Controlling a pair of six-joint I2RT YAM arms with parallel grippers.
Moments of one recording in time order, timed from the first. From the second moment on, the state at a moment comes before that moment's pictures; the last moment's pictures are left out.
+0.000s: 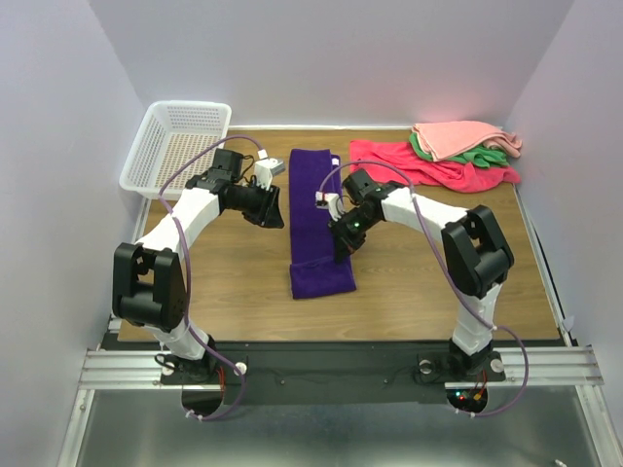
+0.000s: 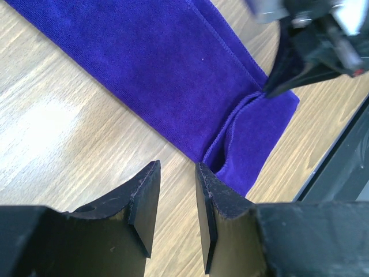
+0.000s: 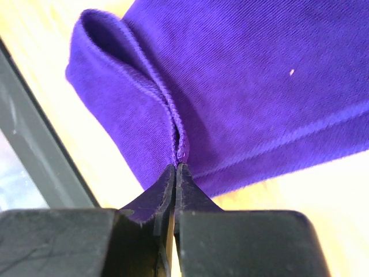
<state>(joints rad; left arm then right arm) -0.23 1.59 1.22 -0.62 0.66 0.20 0.58 1.94 1.40 -0.71 -0.63 -0.20</state>
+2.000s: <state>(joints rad) -1.12 1.49 0.74 -0.25 -0.01 0.48 0.32 1.49 1.18 -0.66 -0.67 -0.11</state>
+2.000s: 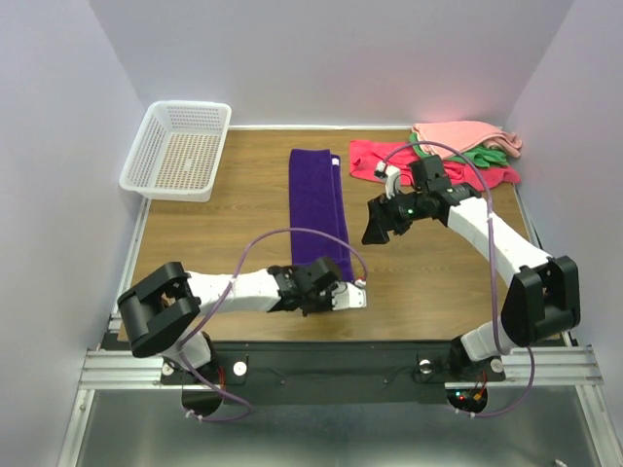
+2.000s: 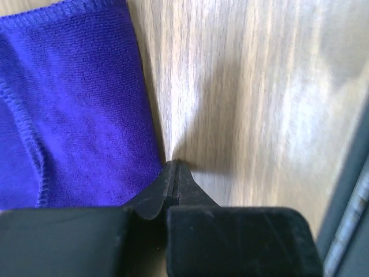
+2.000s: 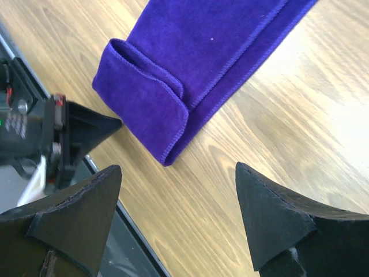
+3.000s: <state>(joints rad) -1.06 1.42 0.74 -0.29 0.05 0.52 0.31 1.41 1.16 -0.65 -0.61 -0.14</state>
